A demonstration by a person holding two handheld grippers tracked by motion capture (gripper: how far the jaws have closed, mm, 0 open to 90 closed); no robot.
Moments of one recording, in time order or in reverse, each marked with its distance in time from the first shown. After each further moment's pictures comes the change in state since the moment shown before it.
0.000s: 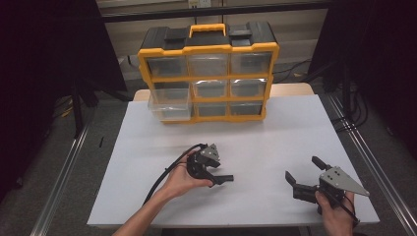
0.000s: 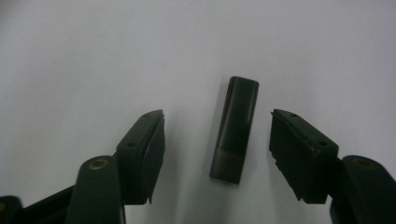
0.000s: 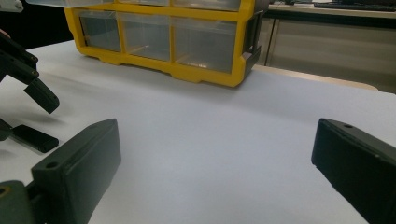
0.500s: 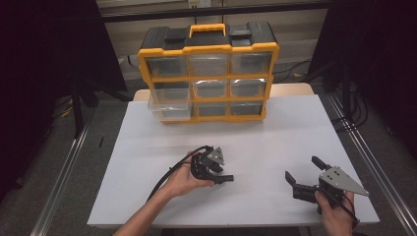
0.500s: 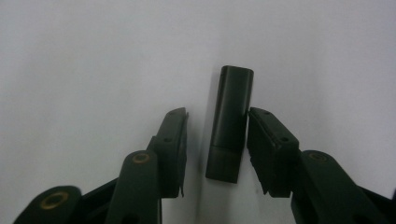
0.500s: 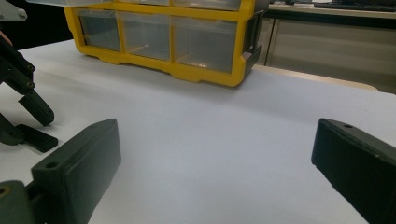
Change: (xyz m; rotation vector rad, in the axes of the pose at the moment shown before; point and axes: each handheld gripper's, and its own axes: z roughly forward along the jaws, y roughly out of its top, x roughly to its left) left arm -0.003 0.008 0.006 0.081 -0.008 0.078; right arm 0.001 0.000 0.001 0.001 0.003 -0.001
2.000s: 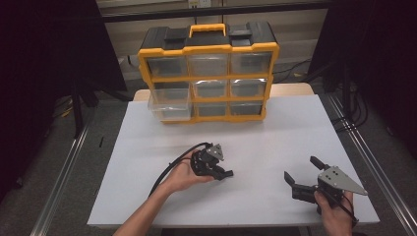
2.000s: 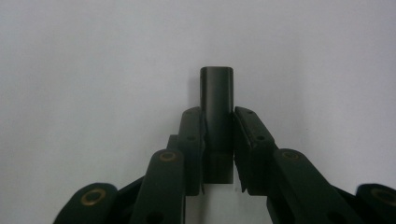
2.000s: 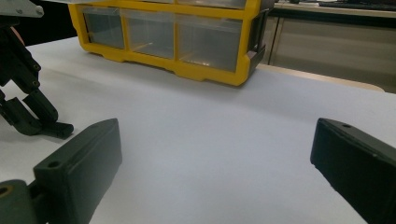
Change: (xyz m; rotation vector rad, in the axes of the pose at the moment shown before) left arm 0.010 -0.002 0.000 -0.038 -0.045 -0.056; right arm 0.001 0.000 0.001 0.006 0.010 -0.010
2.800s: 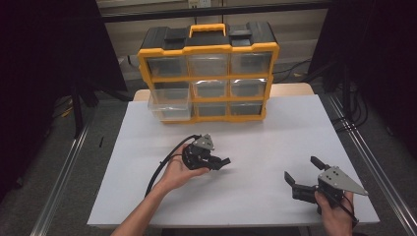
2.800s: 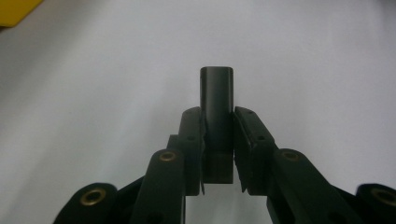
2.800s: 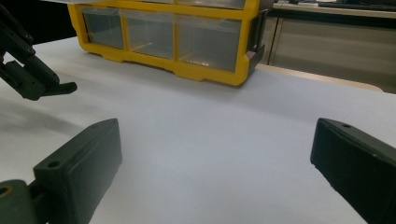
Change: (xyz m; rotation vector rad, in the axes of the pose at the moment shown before) left arm 0.007 -0.005 -0.031 -0.174 0.088 -0.083; right arm 0.000 0.000 -0.001 0.000 -0.002 0.002
